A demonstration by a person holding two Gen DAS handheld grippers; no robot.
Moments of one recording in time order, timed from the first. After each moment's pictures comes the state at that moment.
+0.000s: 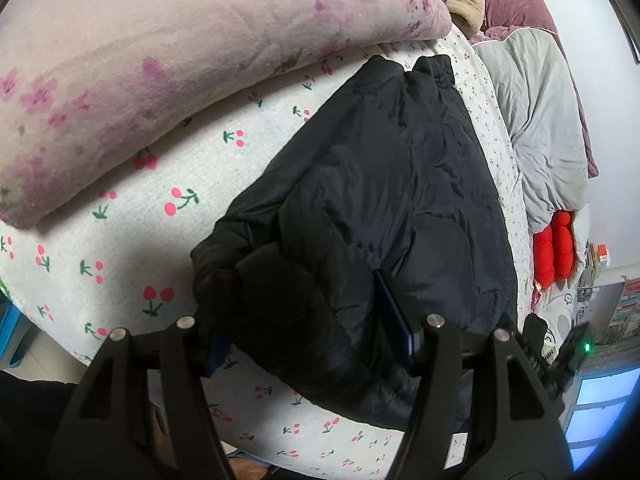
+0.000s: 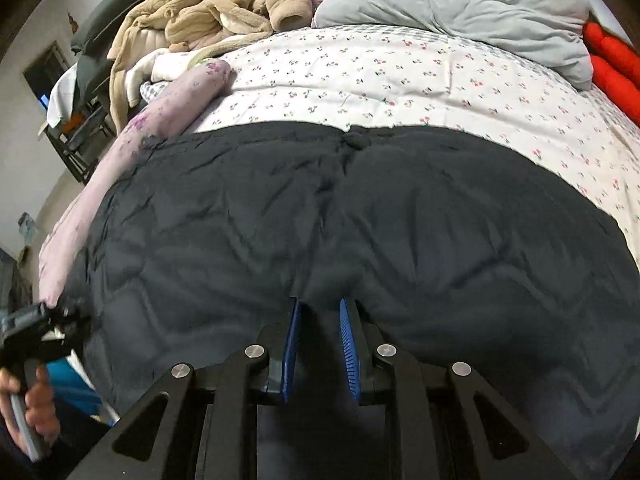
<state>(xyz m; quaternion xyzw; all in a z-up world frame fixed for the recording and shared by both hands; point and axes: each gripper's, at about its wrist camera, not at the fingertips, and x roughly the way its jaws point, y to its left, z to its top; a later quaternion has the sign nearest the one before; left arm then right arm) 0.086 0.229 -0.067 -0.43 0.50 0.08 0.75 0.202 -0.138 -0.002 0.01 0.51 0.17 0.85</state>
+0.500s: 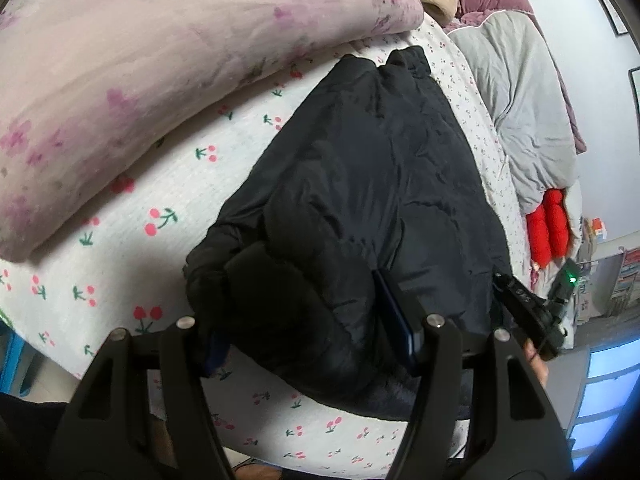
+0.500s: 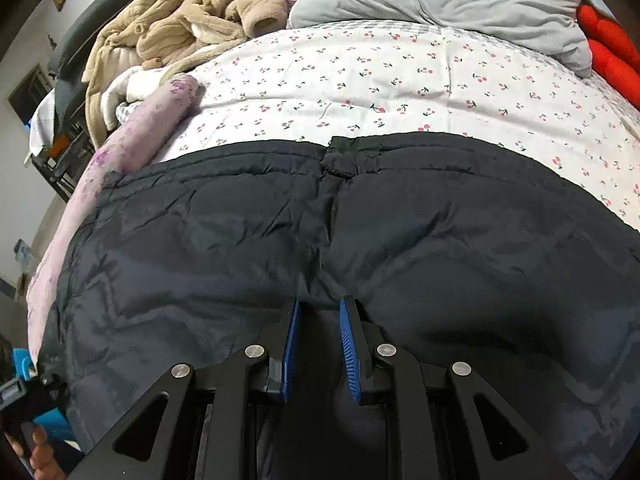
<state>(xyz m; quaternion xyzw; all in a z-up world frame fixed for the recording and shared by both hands) 0.091 0.227 -0.061 -0.40 0.50 0.04 0.77 0.258 -0.123 -0.031 0.04 0.51 0.14 0.85</state>
